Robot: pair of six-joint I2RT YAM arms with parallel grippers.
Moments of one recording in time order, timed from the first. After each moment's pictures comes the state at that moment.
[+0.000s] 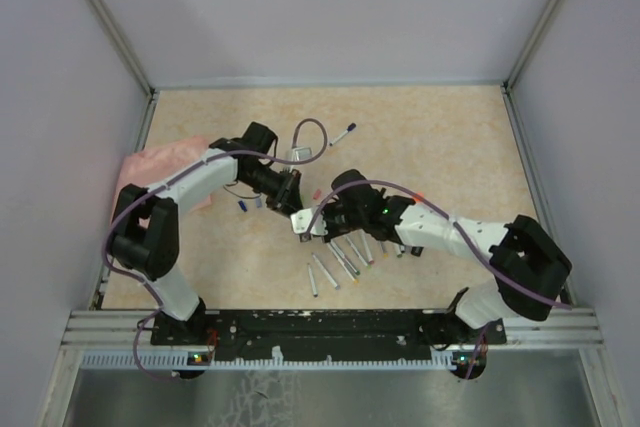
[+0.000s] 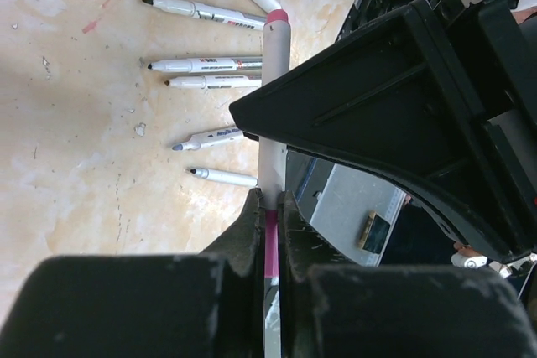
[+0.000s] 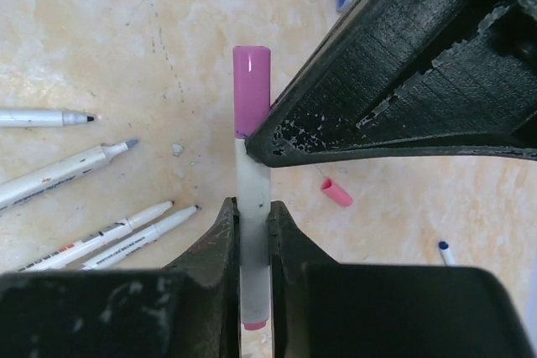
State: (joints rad) left arm -0.46 1.72 1.23 -0.80 0.95 0.05; right arm 0.90 1.43 0.87 -0.16 -0.32 -0.97
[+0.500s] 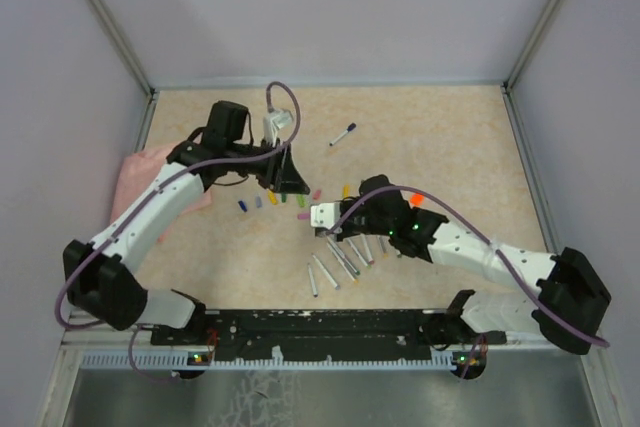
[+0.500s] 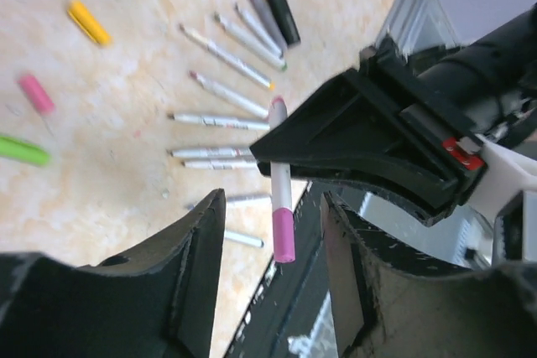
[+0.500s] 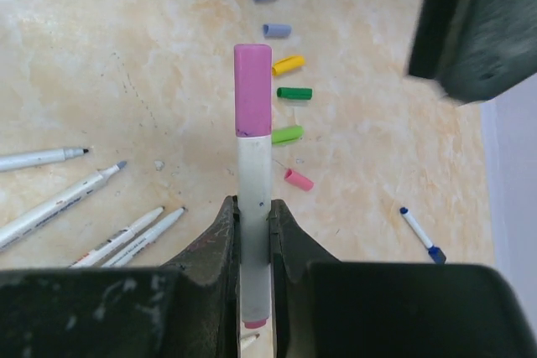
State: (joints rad) left arm -0.46 1.44 1.25 -0.64 0.83 -0.11; right arm 0.90 1.20 0.75 -0.05 -0.28 -0.83
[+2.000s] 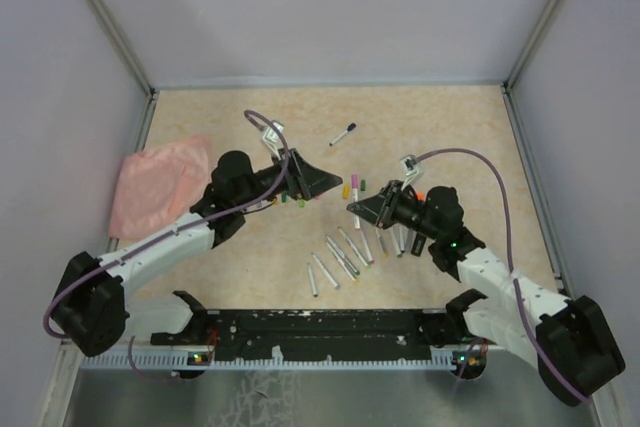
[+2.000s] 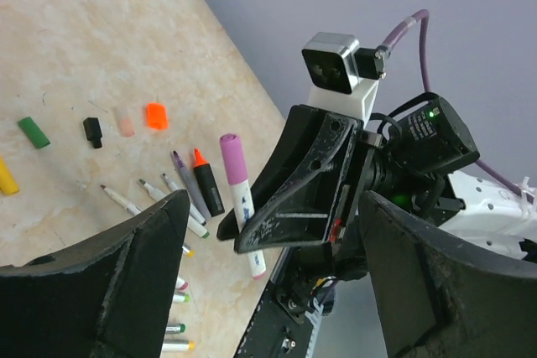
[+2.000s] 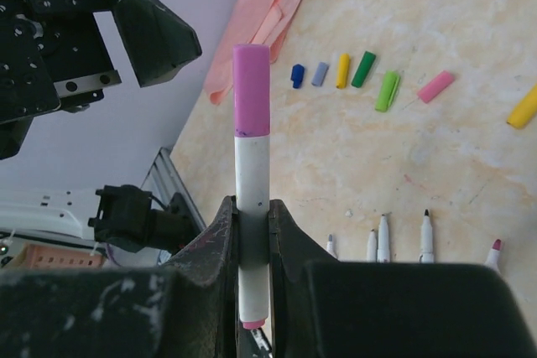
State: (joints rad) left arm -0.65 1.22 0.72 0.49 0.43 -0.84; right arm 0.49 0.92 0.36 0.44 -0.45 0.77
